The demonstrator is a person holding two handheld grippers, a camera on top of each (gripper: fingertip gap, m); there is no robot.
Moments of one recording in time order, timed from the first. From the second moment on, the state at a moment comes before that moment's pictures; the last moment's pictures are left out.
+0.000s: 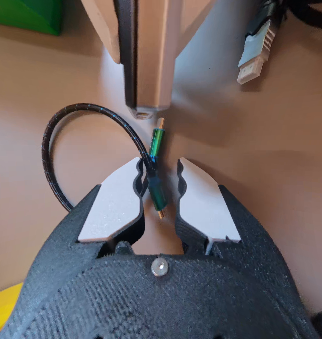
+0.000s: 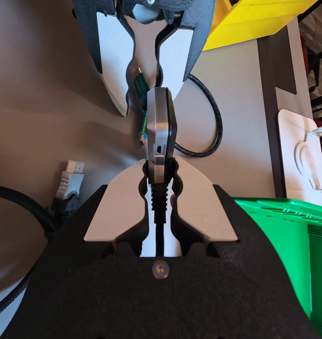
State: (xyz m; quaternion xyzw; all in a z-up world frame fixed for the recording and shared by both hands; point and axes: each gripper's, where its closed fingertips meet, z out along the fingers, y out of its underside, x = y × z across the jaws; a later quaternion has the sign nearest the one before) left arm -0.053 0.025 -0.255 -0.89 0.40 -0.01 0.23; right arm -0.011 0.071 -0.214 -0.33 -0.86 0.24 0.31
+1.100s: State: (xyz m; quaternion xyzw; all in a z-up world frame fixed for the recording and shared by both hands) left arm -0.049 0.038 -0.235 -0.91 0.31 -0.05 0.27; right arm -0.005 0.063 -0.208 -0.32 -0.86 0.27 0.30
